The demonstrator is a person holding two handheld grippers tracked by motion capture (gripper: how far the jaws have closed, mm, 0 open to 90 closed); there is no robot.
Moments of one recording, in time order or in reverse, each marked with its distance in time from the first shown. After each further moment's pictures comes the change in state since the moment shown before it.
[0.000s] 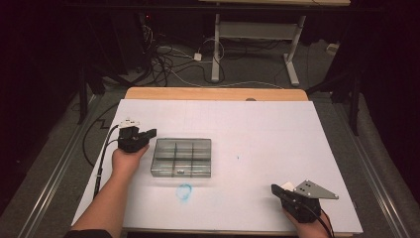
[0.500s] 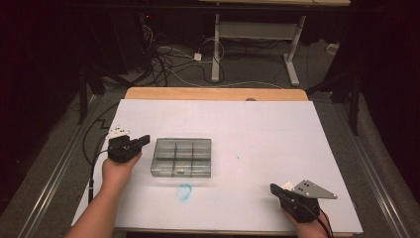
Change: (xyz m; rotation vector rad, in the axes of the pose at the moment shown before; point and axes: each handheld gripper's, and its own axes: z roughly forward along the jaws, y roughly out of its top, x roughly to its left) left arm -0.010 -0.010 -0.033 -0.038 0.002 0.003; right arm 0.004 0.003 0.001 0.001 -0.003 -0.011
